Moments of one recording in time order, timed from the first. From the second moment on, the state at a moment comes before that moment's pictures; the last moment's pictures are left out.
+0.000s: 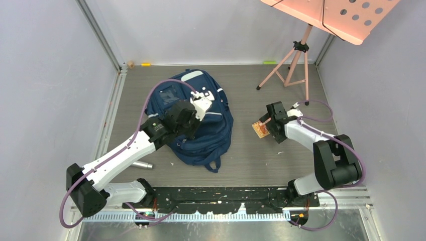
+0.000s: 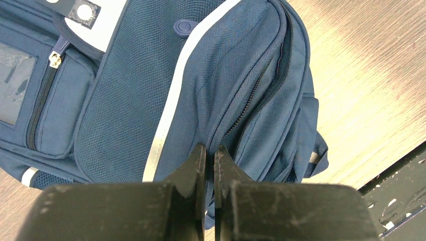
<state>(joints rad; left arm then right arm) -0.80 1.17 1.07 -0.60 -0.13 0.02 0.27 1.46 0.74 -0.36 0.38 1.15</state>
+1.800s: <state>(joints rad) -0.79 1.17 1.07 -0.60 -0.10 0.00 0.34 1.80 1.08 -0.43 0.42 0.83</state>
